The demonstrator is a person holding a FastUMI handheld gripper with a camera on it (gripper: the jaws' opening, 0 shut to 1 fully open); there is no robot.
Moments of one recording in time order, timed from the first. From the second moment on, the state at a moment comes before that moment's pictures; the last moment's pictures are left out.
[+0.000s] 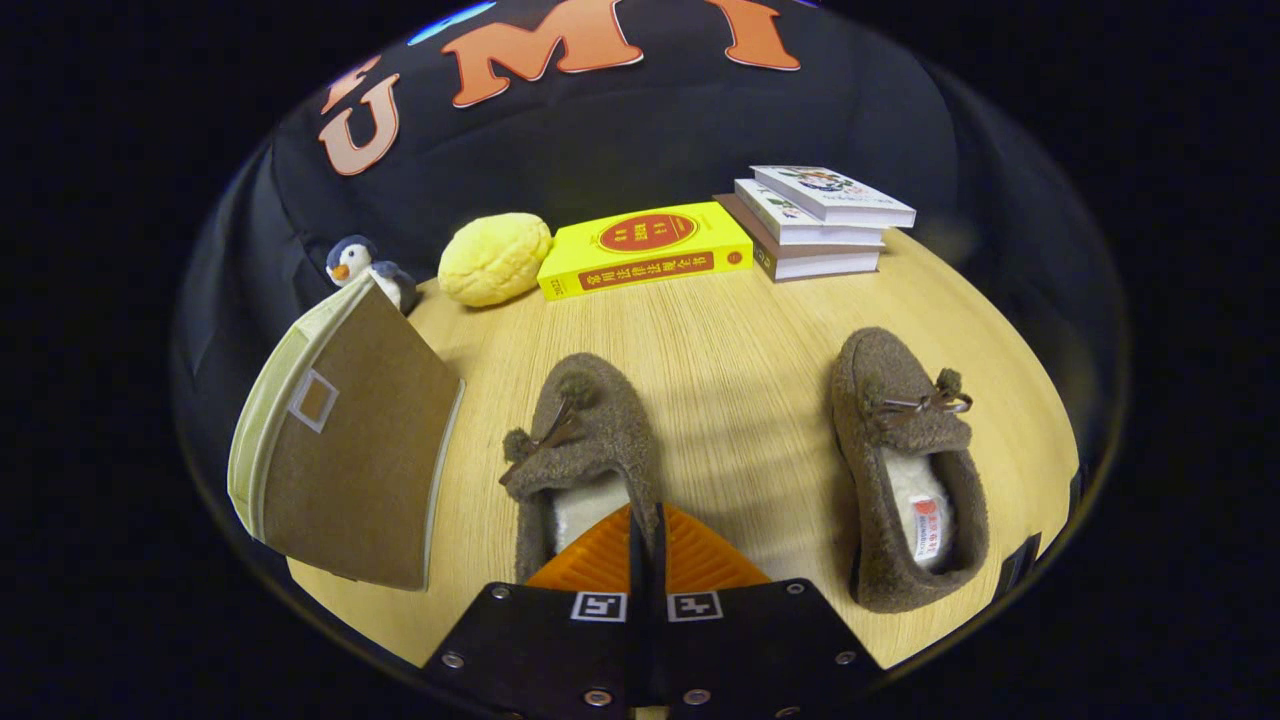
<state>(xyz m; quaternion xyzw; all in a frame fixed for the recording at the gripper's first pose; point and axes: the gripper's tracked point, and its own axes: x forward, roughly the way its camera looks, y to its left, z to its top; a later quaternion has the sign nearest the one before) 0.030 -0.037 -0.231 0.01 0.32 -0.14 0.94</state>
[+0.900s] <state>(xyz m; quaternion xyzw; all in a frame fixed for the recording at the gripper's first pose) 0.049 0.106 -0.063 0.05 0.19 -0.14 0.97</state>
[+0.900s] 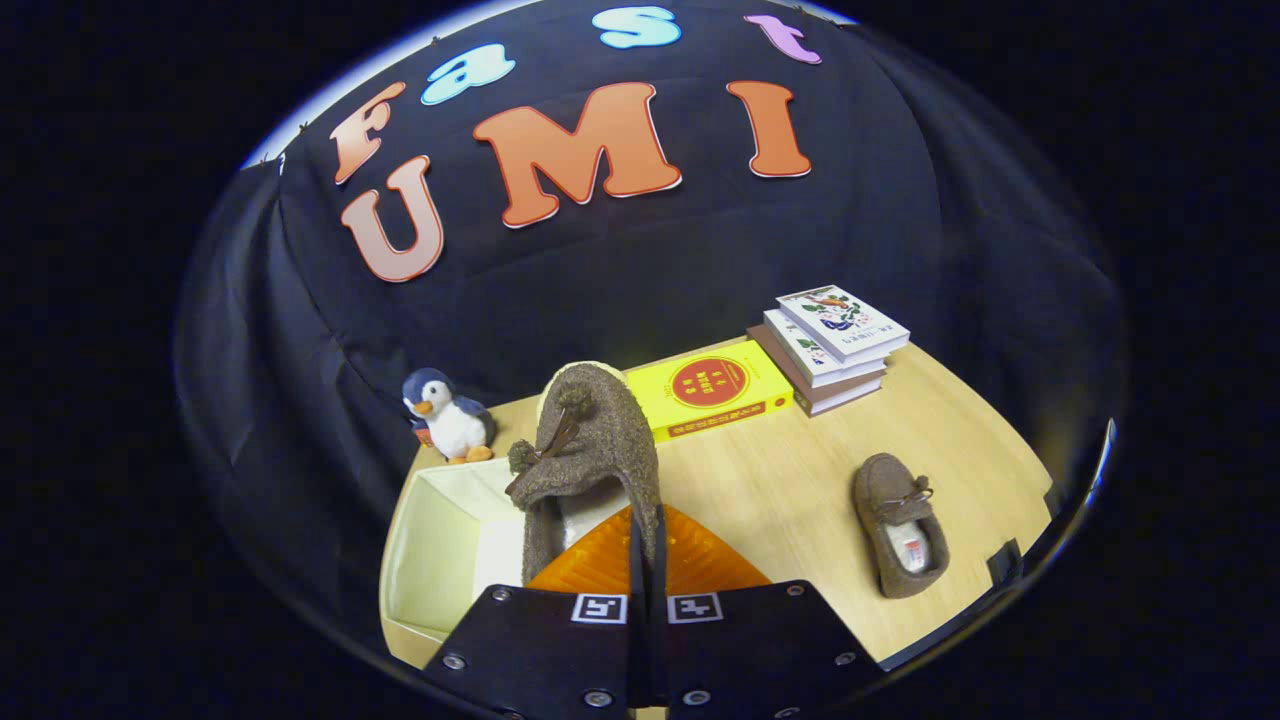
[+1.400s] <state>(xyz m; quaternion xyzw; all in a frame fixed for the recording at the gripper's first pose) 0.097 0.240 -0.123 0.07 0.24 -0.07 0.97</state>
